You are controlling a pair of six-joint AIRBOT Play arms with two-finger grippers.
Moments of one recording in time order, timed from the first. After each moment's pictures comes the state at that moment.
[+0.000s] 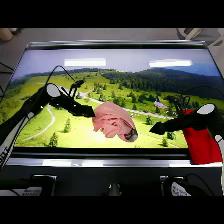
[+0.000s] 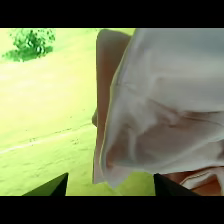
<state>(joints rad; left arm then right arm) -0.30 -1.51 1.20 0.99 -1.15 -1.37 -0.23 -1.22 0.78 -0.86 1.32 0.77</state>
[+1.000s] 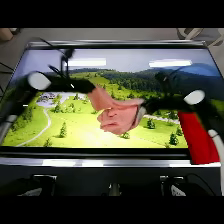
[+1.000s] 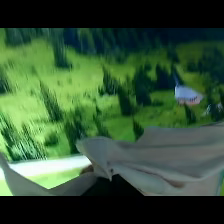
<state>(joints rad) -0.37 -1.29 1.46 1.05 -0.88 -1.38 0.04 -1.14 1.11 -0.87 0.98 0.72</state>
